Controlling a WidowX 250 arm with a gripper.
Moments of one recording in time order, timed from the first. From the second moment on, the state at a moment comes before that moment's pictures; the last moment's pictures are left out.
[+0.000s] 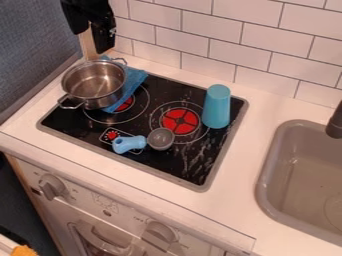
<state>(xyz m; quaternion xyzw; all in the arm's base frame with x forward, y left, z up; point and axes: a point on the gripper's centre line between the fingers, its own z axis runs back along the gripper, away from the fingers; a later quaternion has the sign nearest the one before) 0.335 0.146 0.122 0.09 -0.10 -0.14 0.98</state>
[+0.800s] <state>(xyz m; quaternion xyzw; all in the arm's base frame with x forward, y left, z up) 0.282 0.064 0.115 0.10 -0.10 -0.25 0.96</state>
